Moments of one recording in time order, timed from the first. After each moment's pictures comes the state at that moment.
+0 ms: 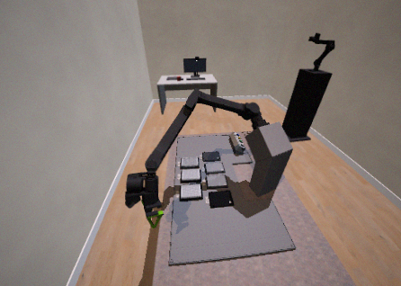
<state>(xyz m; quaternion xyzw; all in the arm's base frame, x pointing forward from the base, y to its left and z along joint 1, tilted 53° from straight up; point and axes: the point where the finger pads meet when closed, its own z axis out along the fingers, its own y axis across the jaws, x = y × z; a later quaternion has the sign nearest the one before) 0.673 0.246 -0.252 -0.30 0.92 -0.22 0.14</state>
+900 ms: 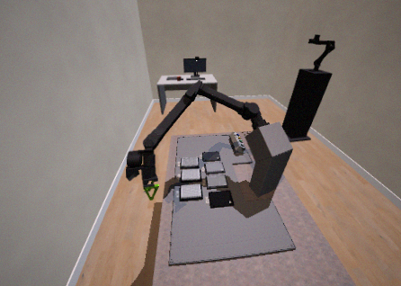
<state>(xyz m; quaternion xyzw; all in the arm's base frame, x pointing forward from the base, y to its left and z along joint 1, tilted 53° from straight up) 0.678 0.202 -0.146 -0.26 0.94 -0.20 0.13</state>
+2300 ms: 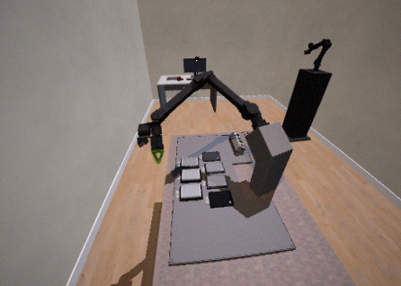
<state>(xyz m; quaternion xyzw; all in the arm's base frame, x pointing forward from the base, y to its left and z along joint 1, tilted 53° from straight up) 0.628 0.128 0.009 -0.19 0.97 -0.14 0.11</state>
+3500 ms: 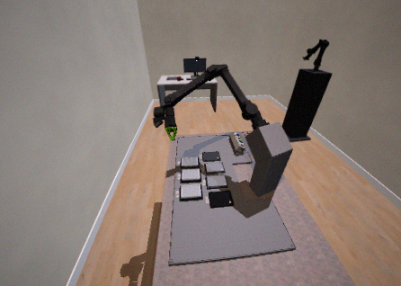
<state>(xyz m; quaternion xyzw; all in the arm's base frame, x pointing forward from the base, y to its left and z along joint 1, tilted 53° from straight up) 0.536 0.063 0.120 -0.12 0.98 -0.09 0.10</state>
